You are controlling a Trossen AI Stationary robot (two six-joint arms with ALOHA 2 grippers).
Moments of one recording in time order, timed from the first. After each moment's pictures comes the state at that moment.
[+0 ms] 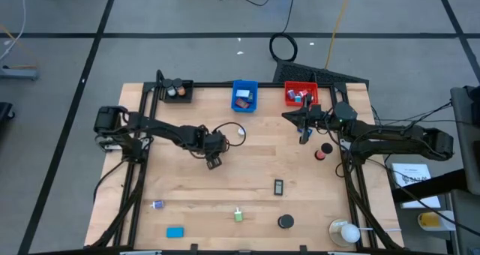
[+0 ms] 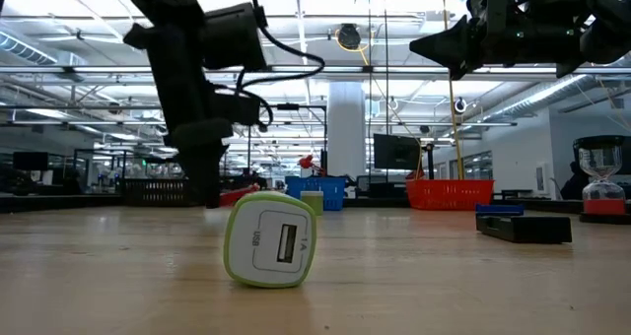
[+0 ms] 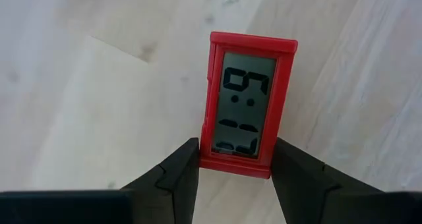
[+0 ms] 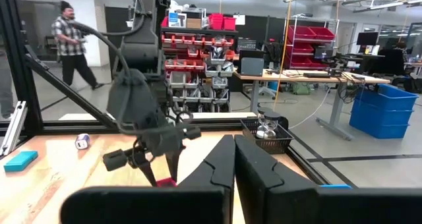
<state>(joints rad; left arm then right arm) 0.00 1.67 0.92 -0.53 -0.21 -0.39 -0.39 0.89 0.30 0.70 -0.26 -0.02</state>
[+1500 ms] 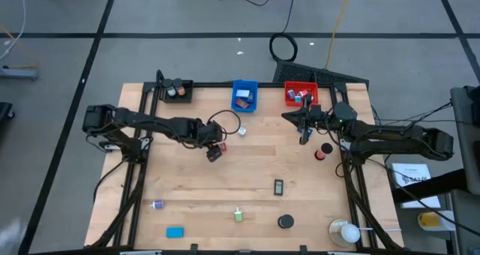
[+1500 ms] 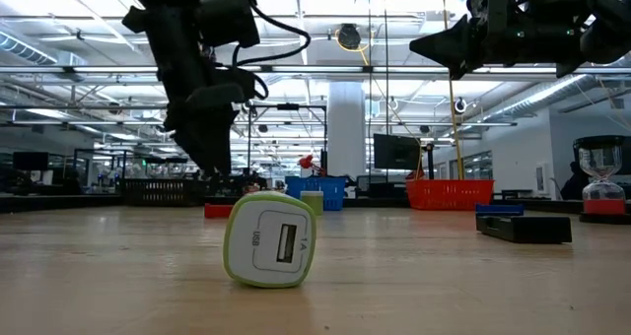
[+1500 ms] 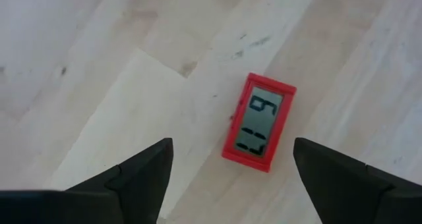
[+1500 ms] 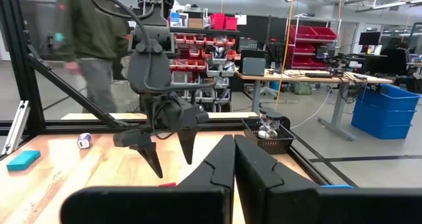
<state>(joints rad) 0.07 1.55 0.93 -0.57 -0.18 -0.47 -0.39 0.89 0.30 0.70 -0.26 -0.02</state>
